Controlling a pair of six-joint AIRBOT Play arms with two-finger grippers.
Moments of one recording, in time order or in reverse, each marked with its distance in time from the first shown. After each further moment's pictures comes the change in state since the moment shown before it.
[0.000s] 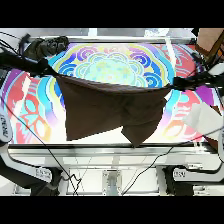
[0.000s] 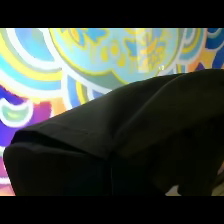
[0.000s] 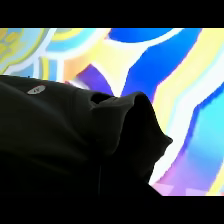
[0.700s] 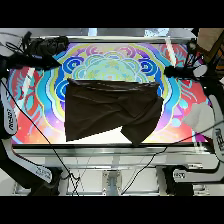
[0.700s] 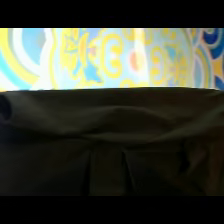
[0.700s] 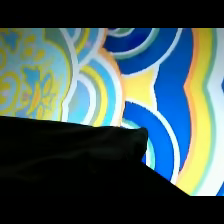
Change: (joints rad) left arm -0.010 -0.084 0.100 -0.114 0.191 0.116; right arm 0.085 0.022 -0.019 -0.003 -0.448 -0.053
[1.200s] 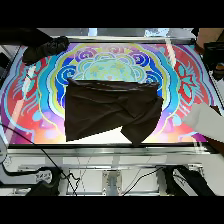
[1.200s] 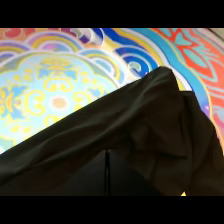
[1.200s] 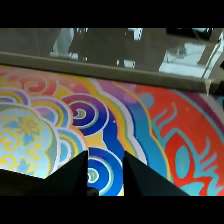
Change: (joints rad) left arm -0.063 0.375 0.122 -0.008 -0.244 0.149; right arm -0.044 0.602 0.000 -0.114 0.122 -0.083
